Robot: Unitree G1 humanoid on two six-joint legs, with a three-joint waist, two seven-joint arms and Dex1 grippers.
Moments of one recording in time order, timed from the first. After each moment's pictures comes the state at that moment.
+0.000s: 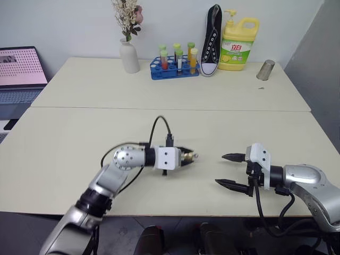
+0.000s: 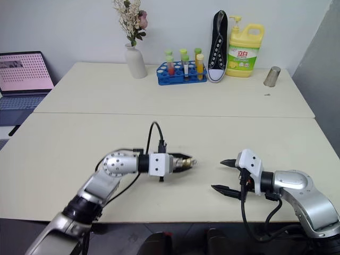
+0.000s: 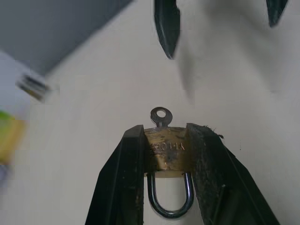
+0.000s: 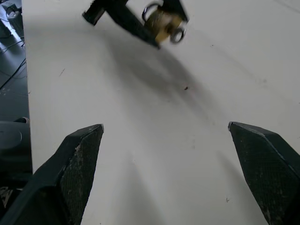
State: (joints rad) left arm -0.56 0.54 -0.36 0.10 0.10 -0.47 -0.93; right arm -0.07 -0.74 0.01 -0.46 0.44 0.54 0.92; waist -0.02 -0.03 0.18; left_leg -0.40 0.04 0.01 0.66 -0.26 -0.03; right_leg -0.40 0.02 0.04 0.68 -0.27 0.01
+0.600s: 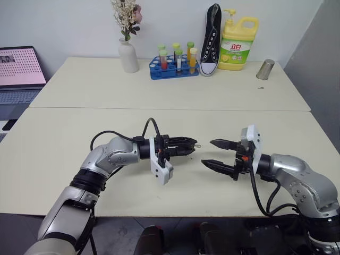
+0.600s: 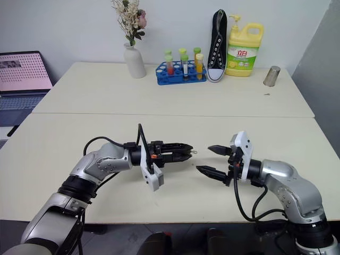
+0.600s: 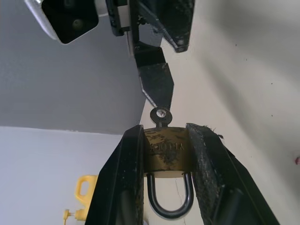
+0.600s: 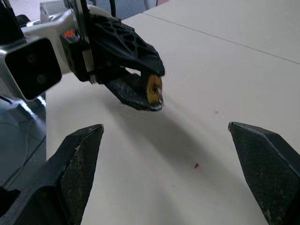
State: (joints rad) left arm -0.63 0.59 -0.31 0.36 0.51 -1.12 -0.48; right arm -0.27 -0.56 0.03 -0.40 0.64 0.73 0.83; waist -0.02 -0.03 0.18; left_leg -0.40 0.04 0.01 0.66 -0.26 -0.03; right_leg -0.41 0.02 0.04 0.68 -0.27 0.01
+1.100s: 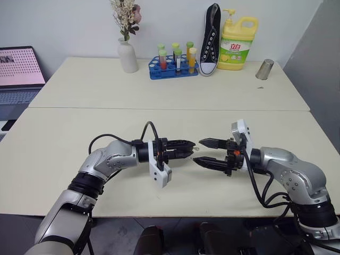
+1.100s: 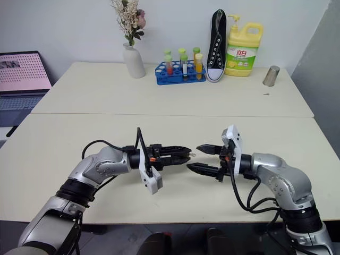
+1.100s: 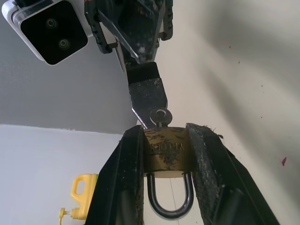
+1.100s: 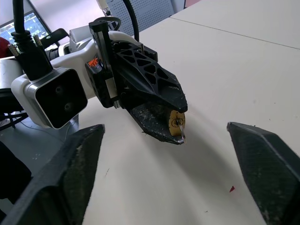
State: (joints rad) left arm -0.61 0.60 -0.32 0.35 0.51 -1.12 -0.47; right arm -0.36 -0.54 0.05 -0.34 0.71 0.81 0.88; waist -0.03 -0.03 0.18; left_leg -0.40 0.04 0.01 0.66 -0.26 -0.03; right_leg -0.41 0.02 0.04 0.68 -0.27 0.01
